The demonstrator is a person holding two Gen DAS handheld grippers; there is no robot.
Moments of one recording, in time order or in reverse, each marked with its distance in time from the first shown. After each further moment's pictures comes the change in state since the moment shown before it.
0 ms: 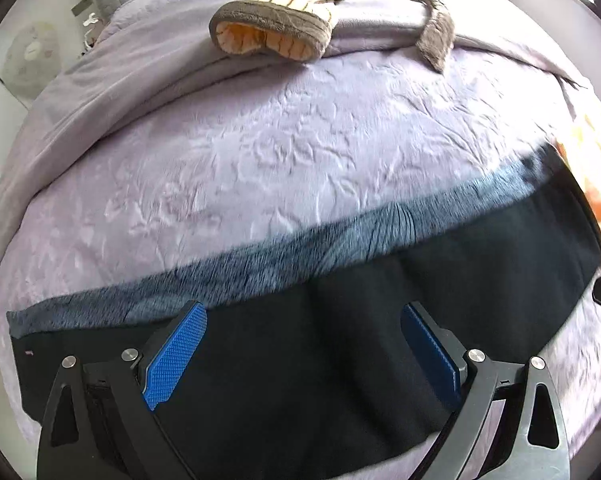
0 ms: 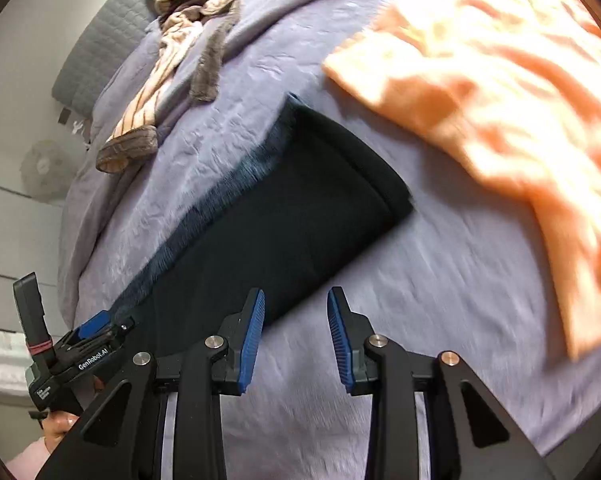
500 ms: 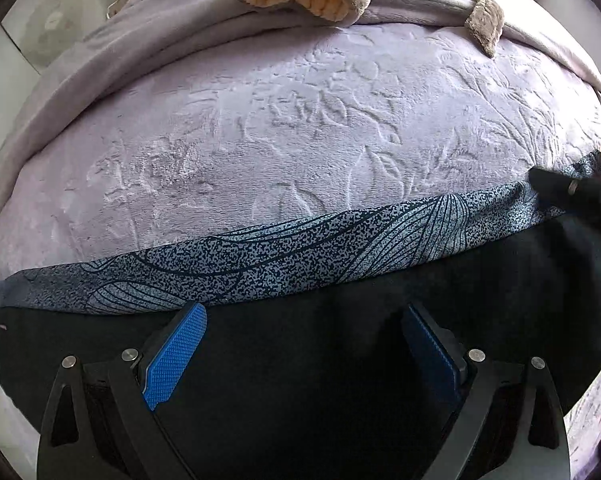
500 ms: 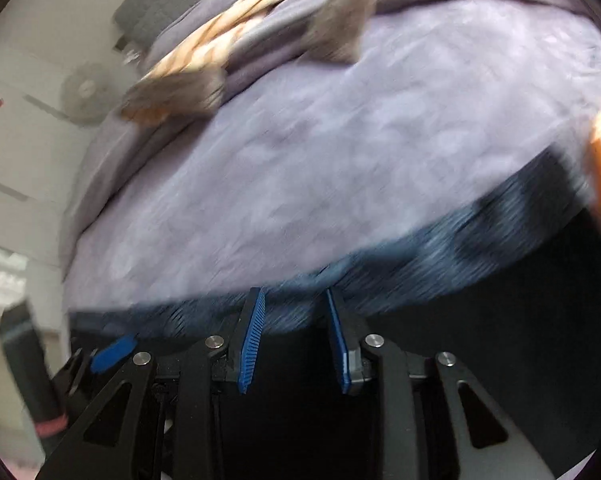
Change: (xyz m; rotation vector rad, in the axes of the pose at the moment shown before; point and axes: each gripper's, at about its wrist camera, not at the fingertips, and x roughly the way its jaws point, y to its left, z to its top) left arm 0.056 0.018 -0.005 -0.091 0.034 0.021; right arm 0.118 0.083 0.063 -0.271 0.047 0.054
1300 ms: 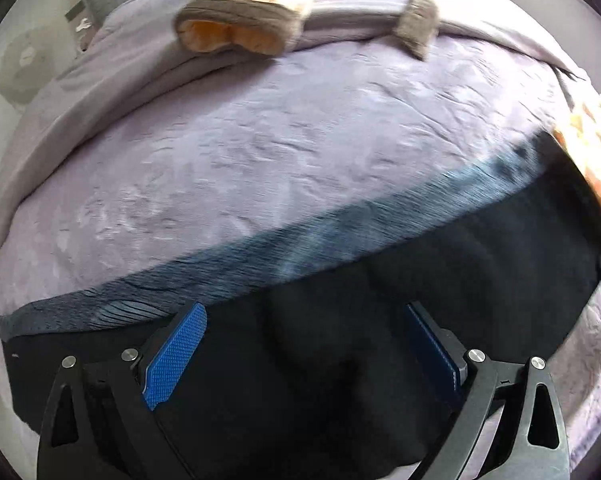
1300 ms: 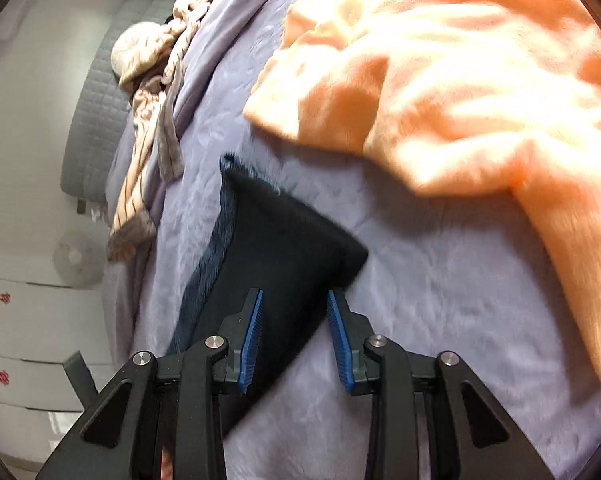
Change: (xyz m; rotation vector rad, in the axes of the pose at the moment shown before) left arm -0.030 -0.029 0.006 0.127 -0.031 -0.046; right arm -0.121 -0.136 -0.101 0.577 -0.191 0.114
